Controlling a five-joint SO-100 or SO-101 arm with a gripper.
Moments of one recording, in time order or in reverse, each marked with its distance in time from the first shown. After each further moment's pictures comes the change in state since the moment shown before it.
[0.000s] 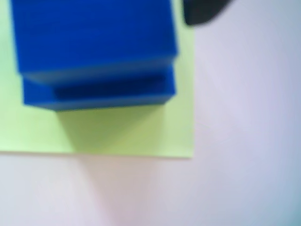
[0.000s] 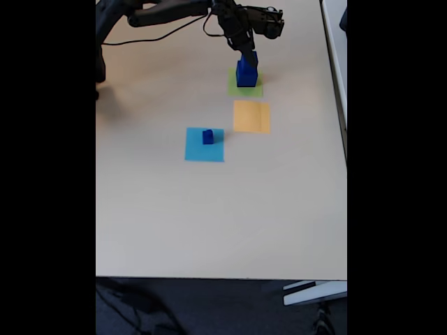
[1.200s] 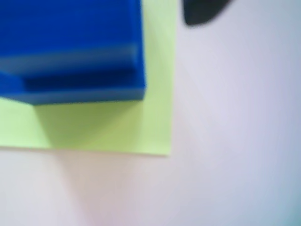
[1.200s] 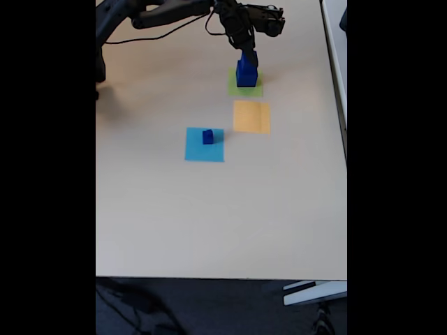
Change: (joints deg) arm -1.1 -3.8 -4.7 1.6 0.1
